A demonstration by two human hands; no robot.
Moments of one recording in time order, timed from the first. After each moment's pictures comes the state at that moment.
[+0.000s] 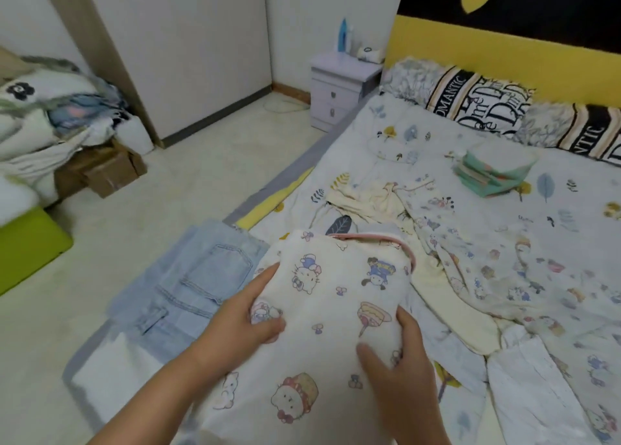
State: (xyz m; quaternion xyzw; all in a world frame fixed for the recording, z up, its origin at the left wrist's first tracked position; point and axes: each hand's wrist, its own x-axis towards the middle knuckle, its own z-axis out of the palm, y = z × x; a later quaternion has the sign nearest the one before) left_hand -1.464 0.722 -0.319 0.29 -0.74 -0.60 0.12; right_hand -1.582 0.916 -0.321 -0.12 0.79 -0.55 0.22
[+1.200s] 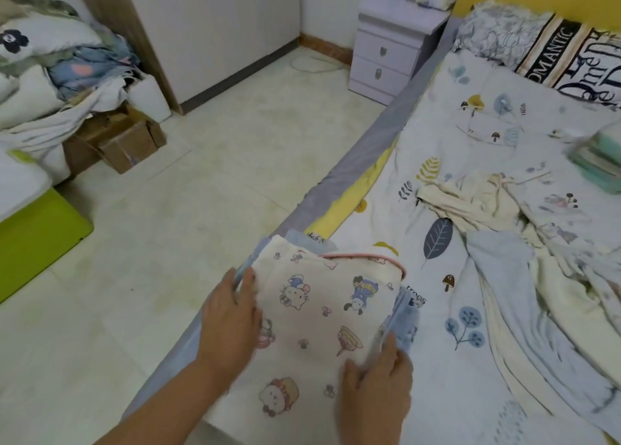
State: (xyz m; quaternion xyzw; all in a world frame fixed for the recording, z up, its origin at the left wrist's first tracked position) left_hand -1.403 0.462 -0.468 0.41 -0.89 -0.18 0.05; right_hand -1.495 0.644 -0.456 -0.11 0.95 -0.25 0.13
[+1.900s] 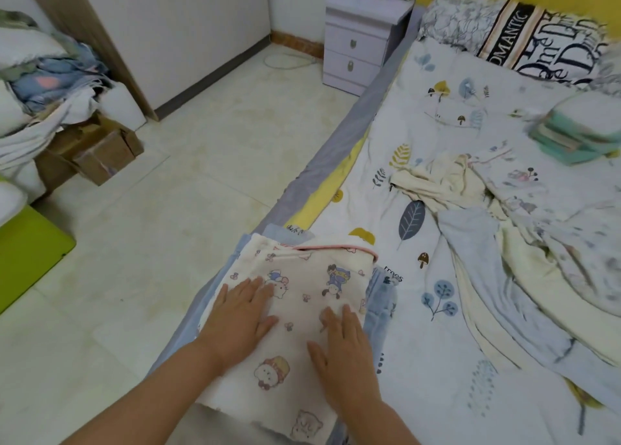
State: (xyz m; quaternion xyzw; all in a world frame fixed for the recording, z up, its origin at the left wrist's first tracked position) left_hand -1.417 0.476 -0.440 0.24 -0.94 -0.13 -0.19; right_hand -1.503 0.651 -0.449 -0.32 0.89 -0.13 0.29
